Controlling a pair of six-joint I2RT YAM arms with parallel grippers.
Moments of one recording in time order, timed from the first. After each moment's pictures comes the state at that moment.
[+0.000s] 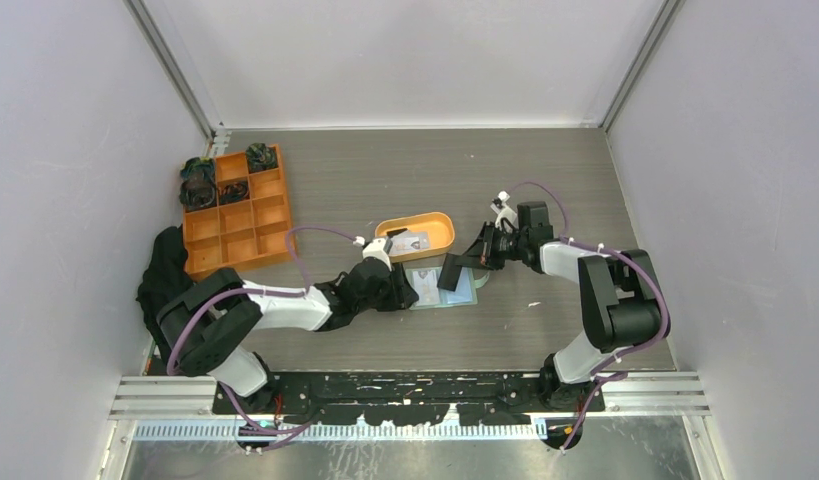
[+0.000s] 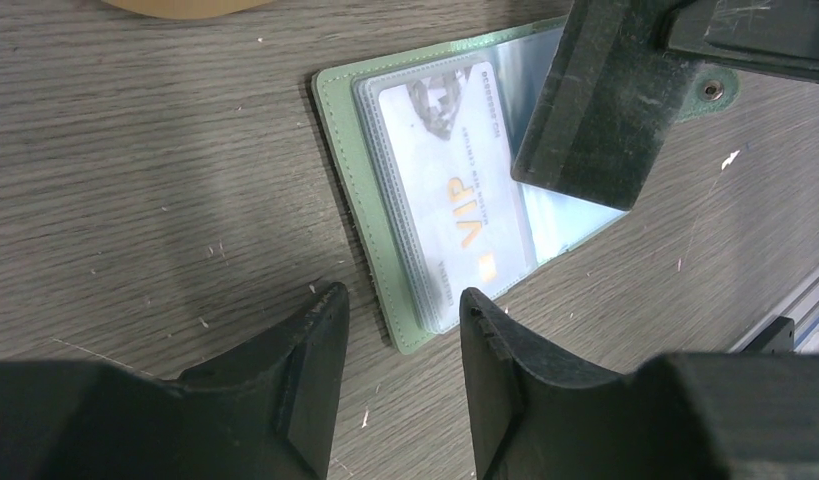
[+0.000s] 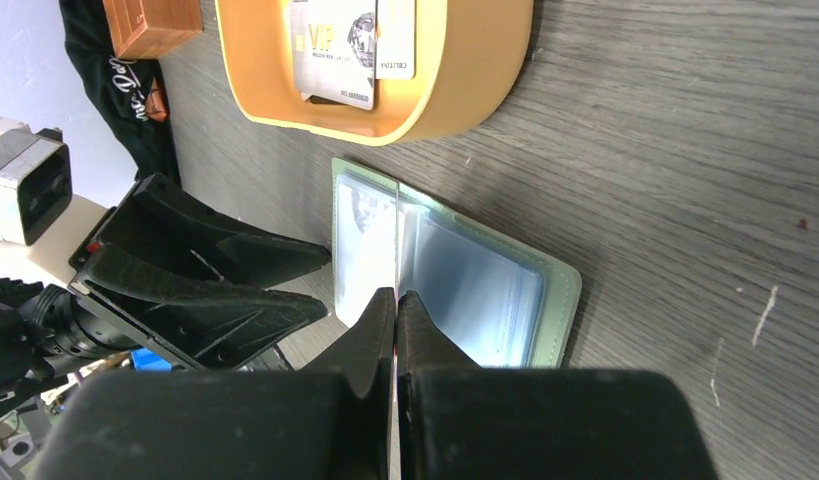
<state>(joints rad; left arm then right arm) -0.92 1.55 0.57 0.32 -0.11 -0.86 0.14 1.58 0.67 0.08 -0.80 0.50</state>
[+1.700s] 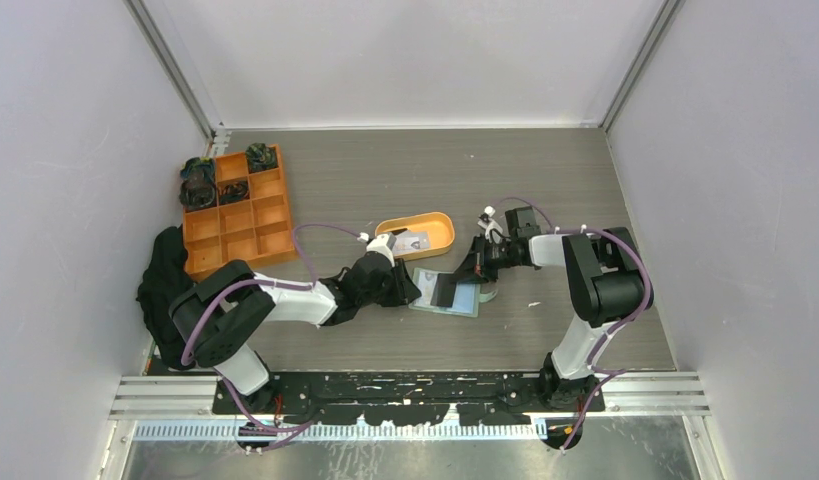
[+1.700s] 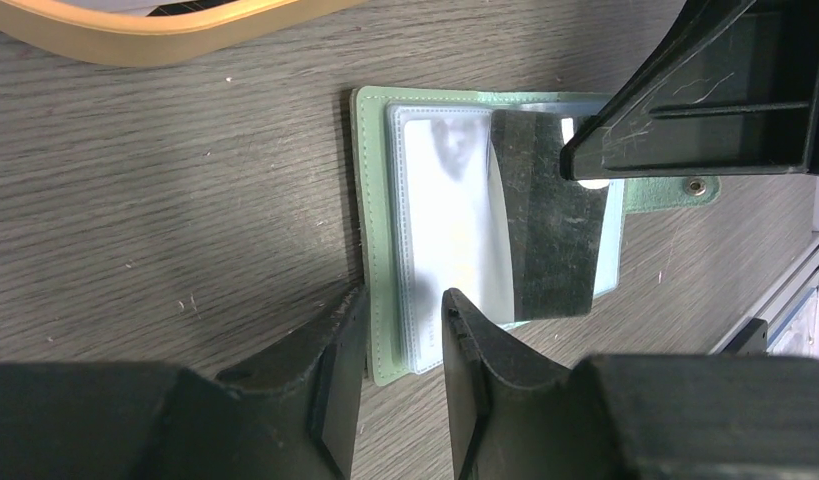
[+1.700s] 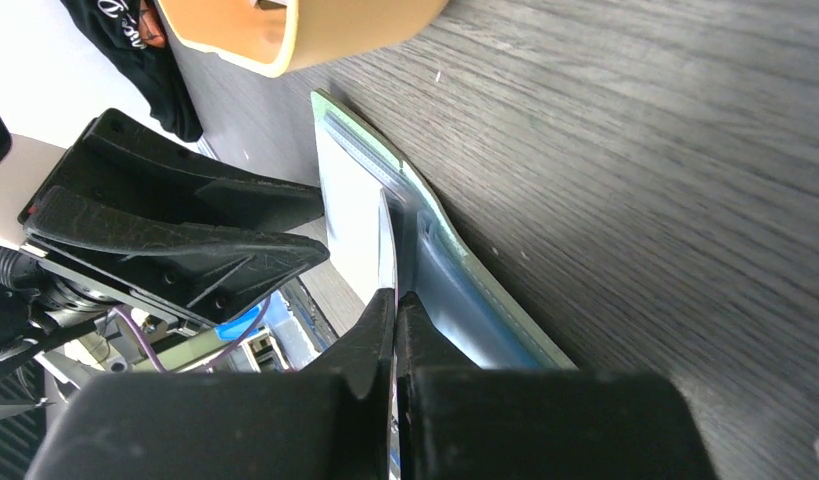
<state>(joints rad) -0.89 1.63 0.61 0.39 -0.04 -0.86 0.17 1.75 0.74 -0.07 -0.91 0.46</state>
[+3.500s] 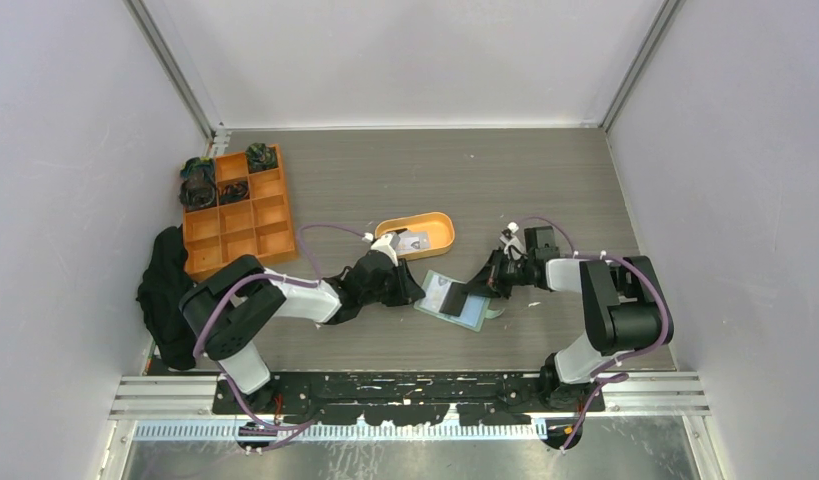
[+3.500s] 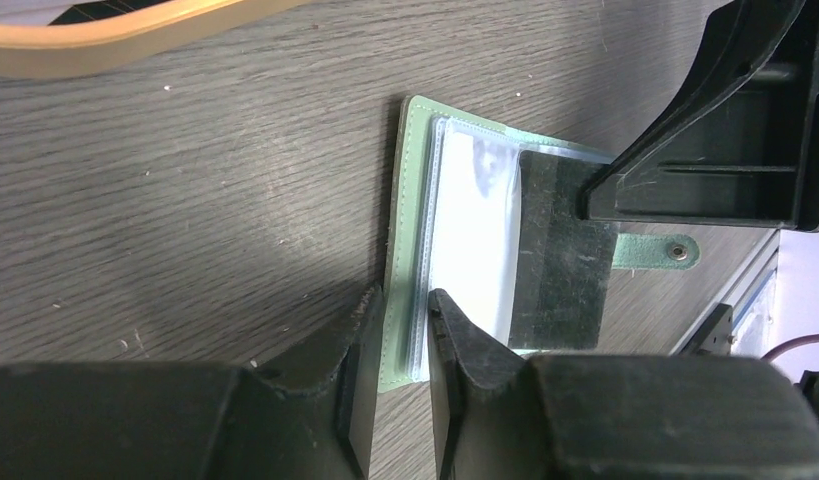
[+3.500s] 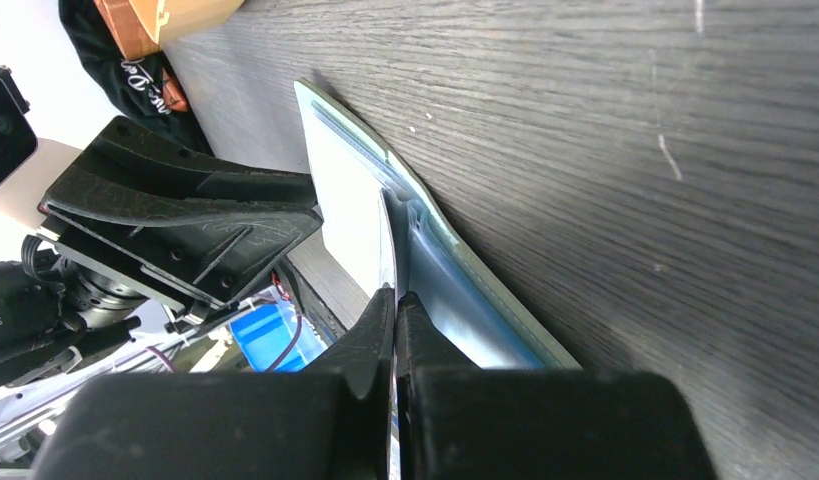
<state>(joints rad) -0.88 1.68 0.61 0.46 0.03 -0.88 0.09 1.57 0.53 0.00 -0.86 0.62</state>
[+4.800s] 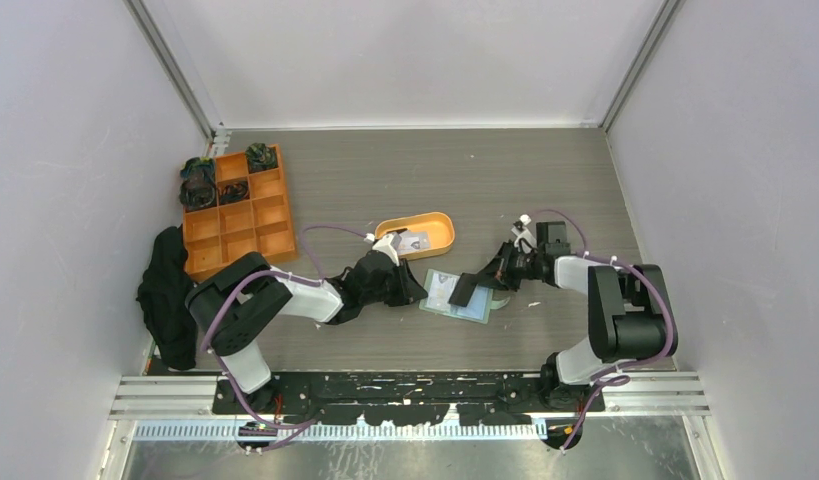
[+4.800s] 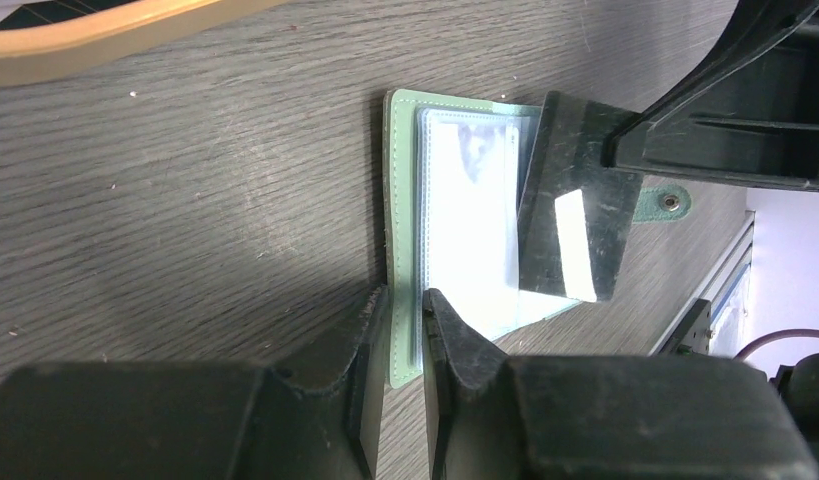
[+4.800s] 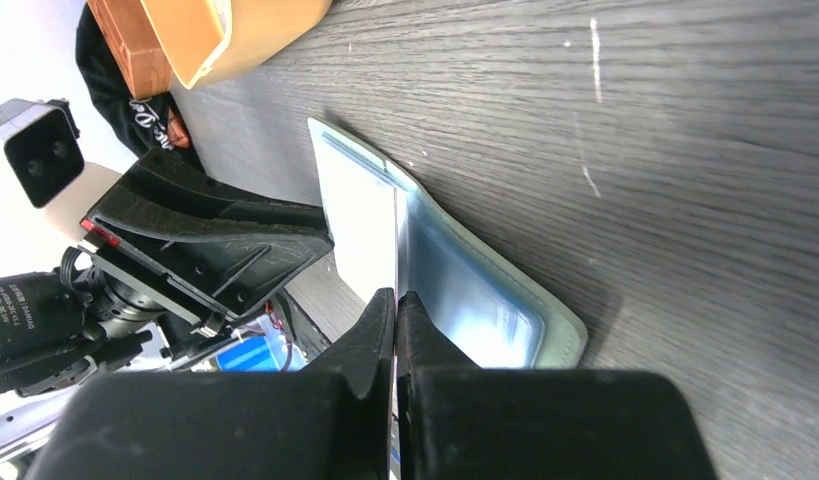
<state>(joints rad) -0.88 1.72 0.61 0.52 0.06 -0.90 0.03 1.53 0.55 -0.04 -0.83 0.57</state>
